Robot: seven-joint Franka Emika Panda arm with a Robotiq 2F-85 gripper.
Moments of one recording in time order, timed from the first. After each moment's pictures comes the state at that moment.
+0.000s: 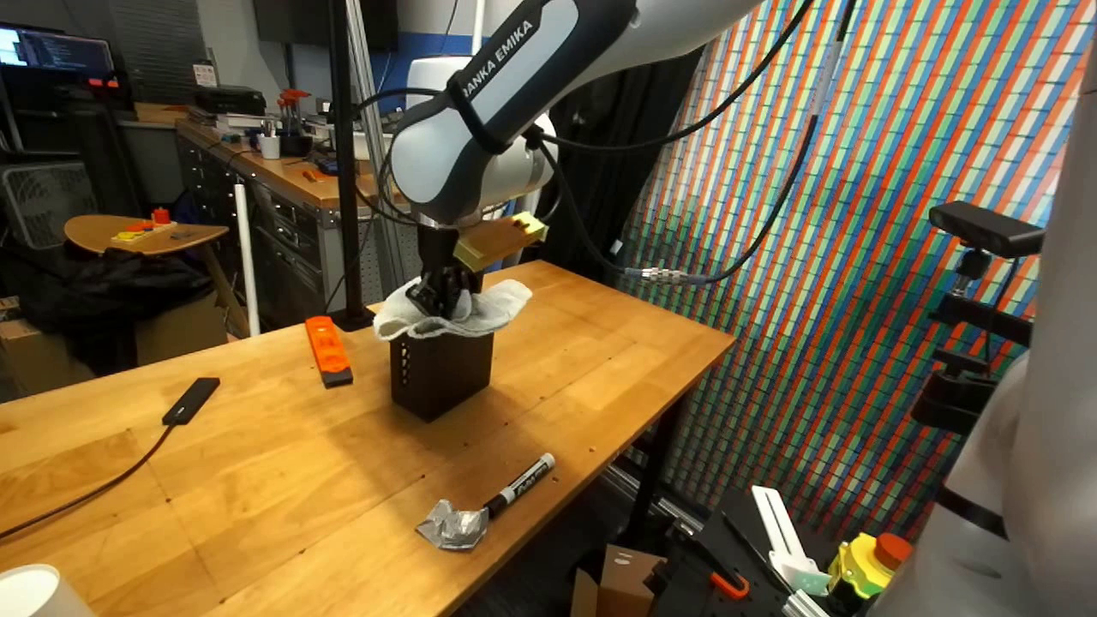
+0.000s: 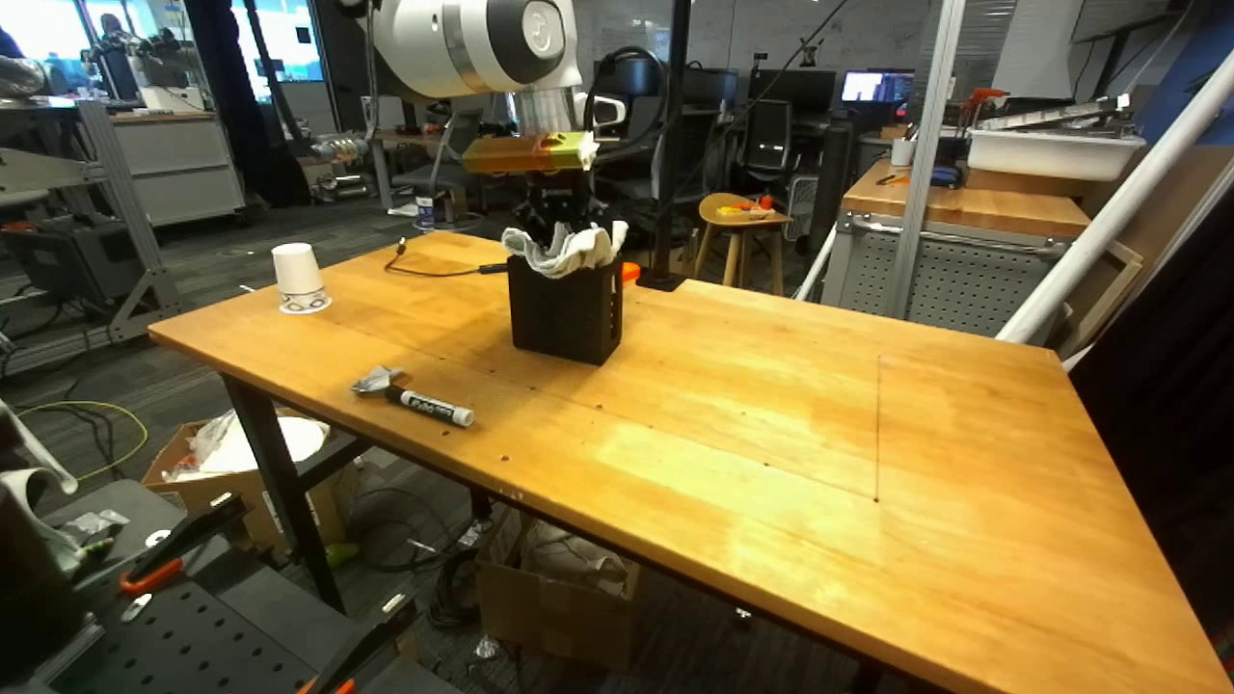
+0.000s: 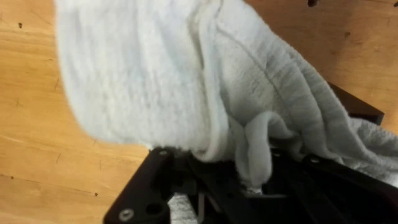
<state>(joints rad) 0.02 0.26 0.00 -2.05 -0.18 2.39 -0.05</state>
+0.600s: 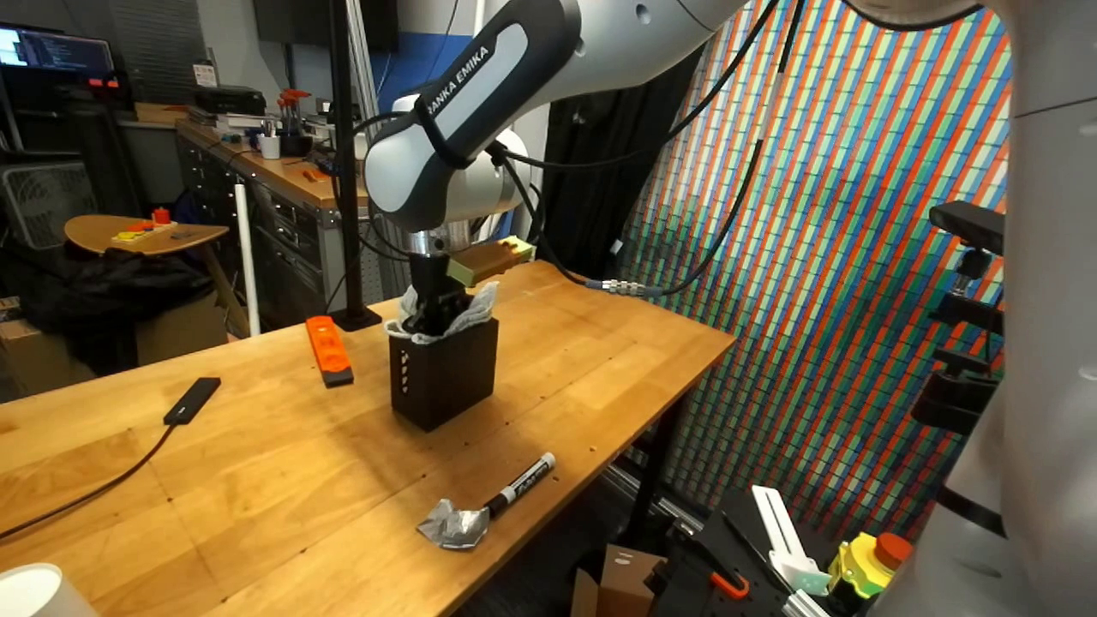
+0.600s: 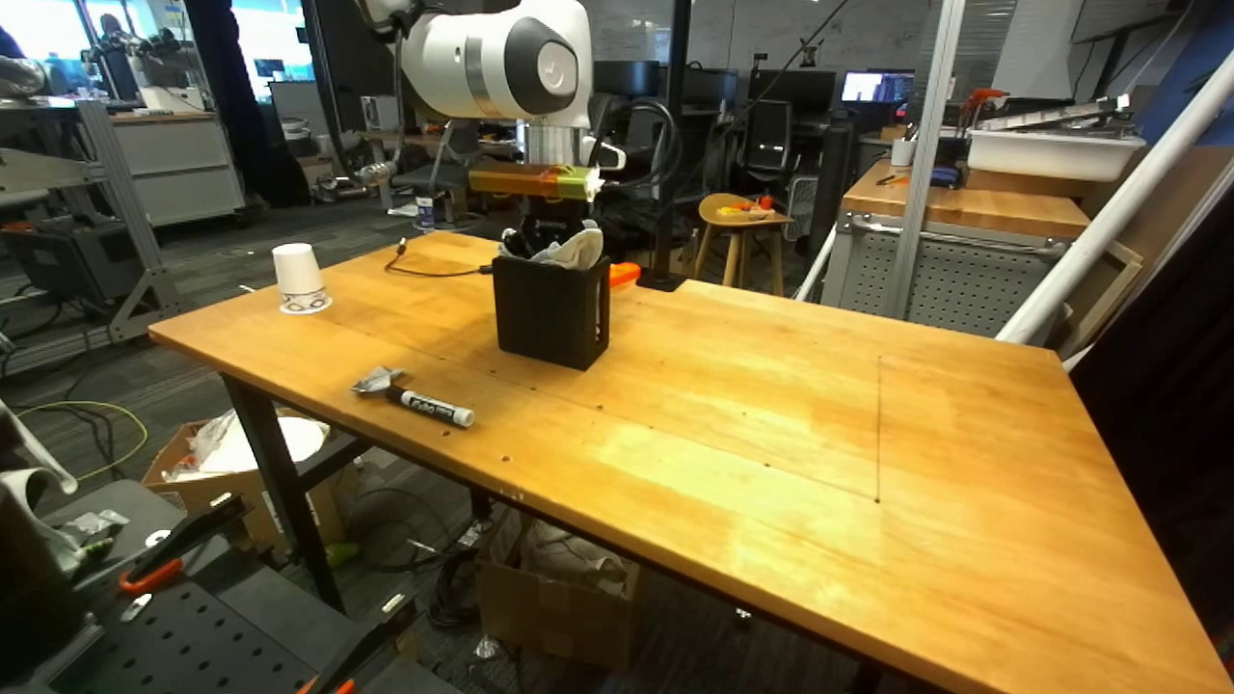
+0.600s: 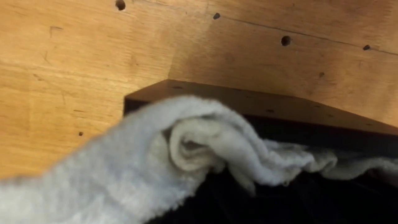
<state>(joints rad) 0.00 0.38 0.01 -1.95 -0.07 2.22 -0.17</state>
